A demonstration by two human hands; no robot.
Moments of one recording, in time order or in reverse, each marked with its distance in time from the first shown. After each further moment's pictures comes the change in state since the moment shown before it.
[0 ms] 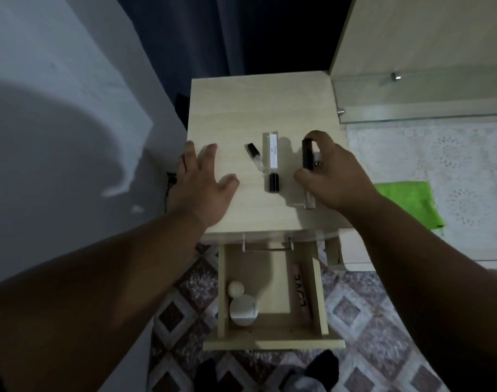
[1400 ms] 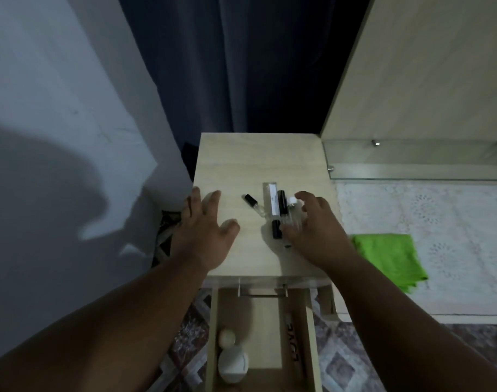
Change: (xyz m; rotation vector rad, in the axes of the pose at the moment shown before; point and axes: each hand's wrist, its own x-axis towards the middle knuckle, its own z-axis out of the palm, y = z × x) left_hand 0.000 0.000 0.000 -0.056 0.021 0.005; right_hand -0.006 -0.009 0.015 -0.085 0.024 0.021
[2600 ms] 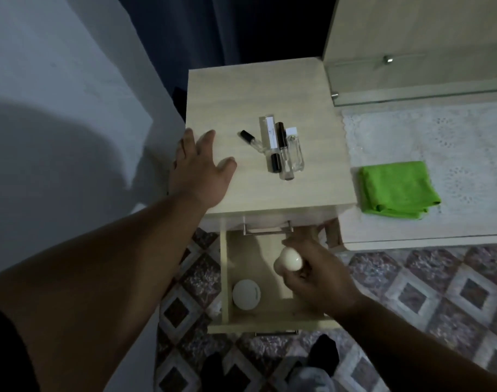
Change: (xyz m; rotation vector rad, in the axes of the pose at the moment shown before) left_hand 0.000 -0.002 0.003 0.027 -0.021 -0.017; right_hand -0.150 0.076 0.088 0.176 -0.047 -0.243
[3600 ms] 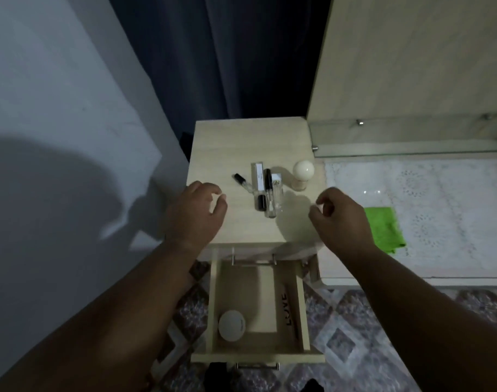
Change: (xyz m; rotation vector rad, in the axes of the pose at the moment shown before) left_hand -0.041 0.019 -0.031 -0.156 0.373 0.229; right_hand 0.098 -0.032 -0.126 -0.095 0.284 0.303
